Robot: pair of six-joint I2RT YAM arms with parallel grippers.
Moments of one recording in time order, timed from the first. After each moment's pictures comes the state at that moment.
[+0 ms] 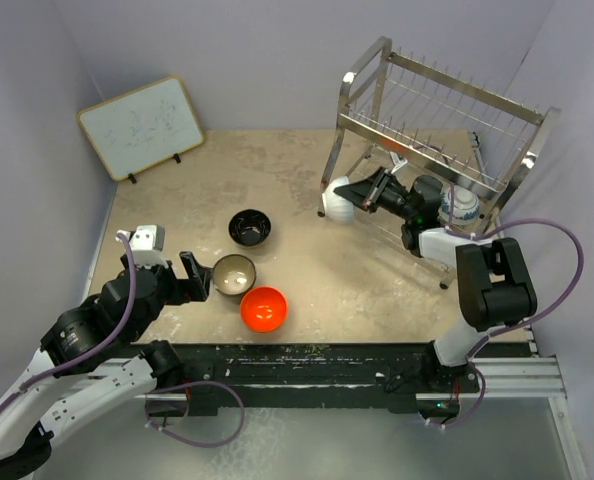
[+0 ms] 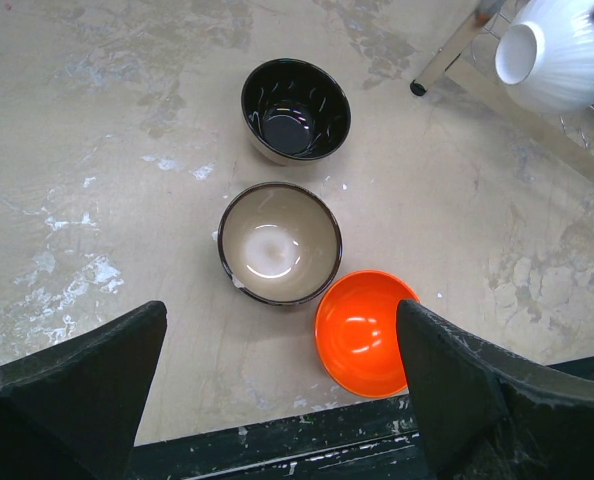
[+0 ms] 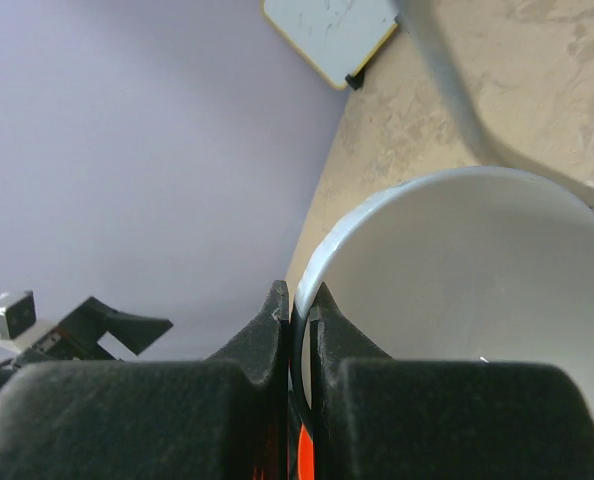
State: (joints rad) left arm -0.85 0.46 0.90 -0.94 -0.55 -0.59; right arm 0.18 1.63 0.78 0.87 -0.78 1.13
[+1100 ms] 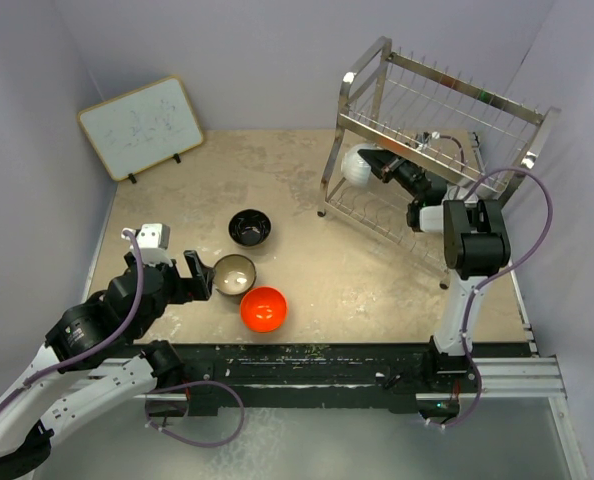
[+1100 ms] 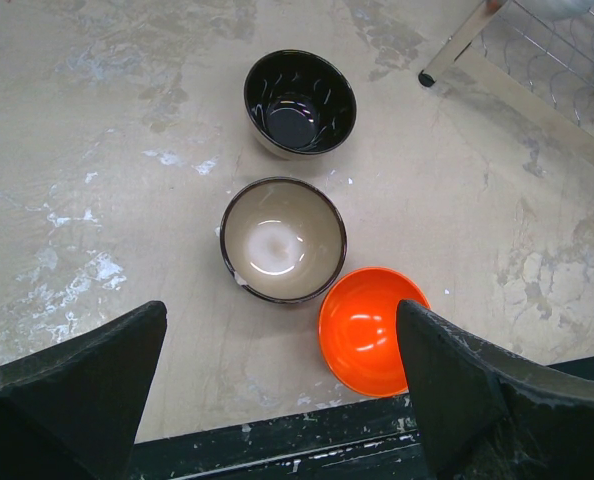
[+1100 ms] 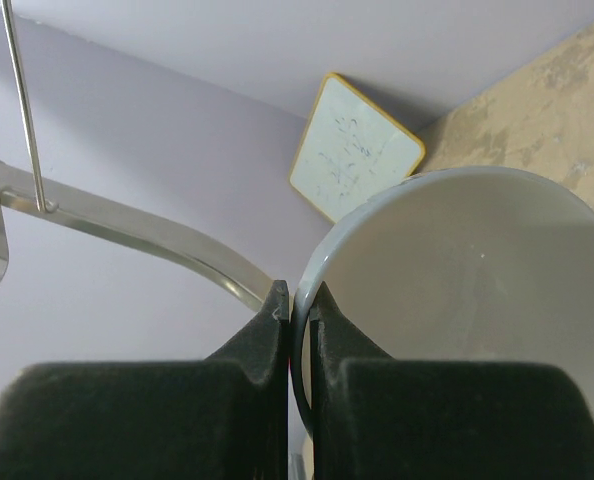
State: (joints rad) left arm -0.85 0.49 0.90 -0.94 -0.55 -0.59; right arm 0.02 2.07 1.06 1.25 -0.69 1.44
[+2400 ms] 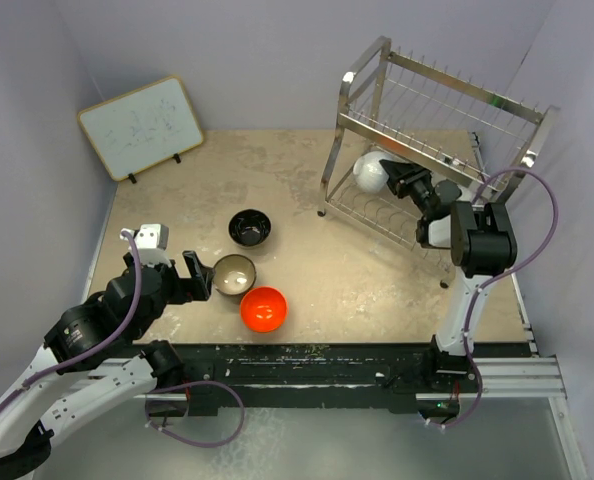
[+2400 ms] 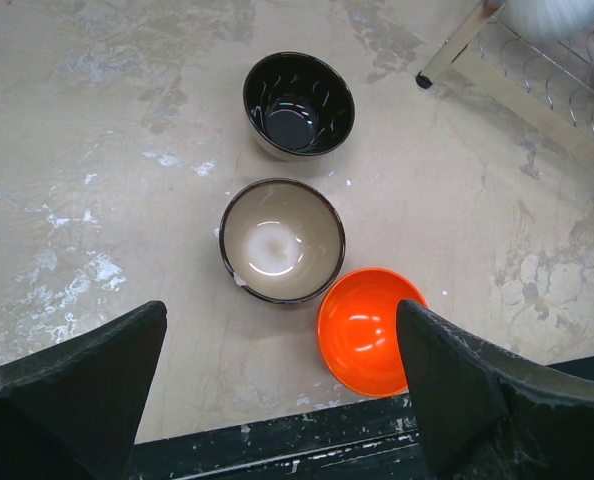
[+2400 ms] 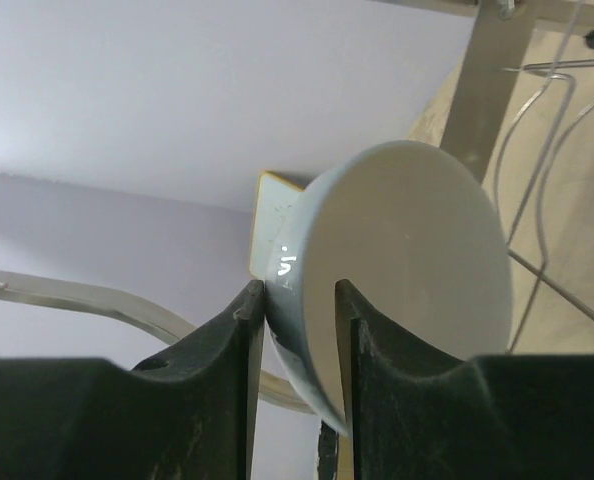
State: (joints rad) left arm -0.85 0.48 0.90 -0.94 -0.55 -0.59; right arm -0.07 2.10 0.93 1.27 -0.51 1.44
